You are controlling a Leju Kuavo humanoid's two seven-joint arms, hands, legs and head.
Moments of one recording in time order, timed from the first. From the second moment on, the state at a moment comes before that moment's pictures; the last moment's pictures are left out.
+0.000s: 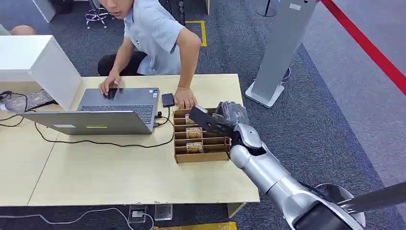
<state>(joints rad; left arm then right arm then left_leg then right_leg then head) -0.13 0.10 -1.05 -0.25 1.24 0.28 0.09 -0.69 0.02 0.83 -0.89 0.80 -0.24 0.42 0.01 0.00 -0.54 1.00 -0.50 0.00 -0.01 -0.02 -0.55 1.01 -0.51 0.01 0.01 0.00</state>
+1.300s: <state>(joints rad) -0.16 0.10 -1.06 -0.25 1.23 0.30 0.11 -0.85 0.13 0.73 -0.78 0.70 -0.43 0.22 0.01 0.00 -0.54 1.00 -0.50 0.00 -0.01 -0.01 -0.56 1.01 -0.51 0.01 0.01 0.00</state>
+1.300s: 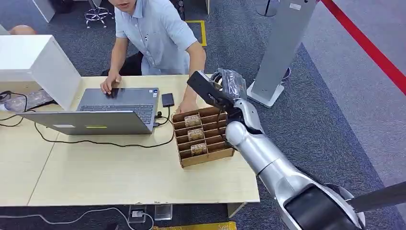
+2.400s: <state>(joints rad) -0.16 0.10 -1.08 -0.25 1.25 0.30 0.09 -0.94 0.21 0.77 -0.50 0.64 -0.49 0.16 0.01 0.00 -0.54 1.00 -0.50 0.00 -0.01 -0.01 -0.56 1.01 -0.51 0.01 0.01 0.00</state>
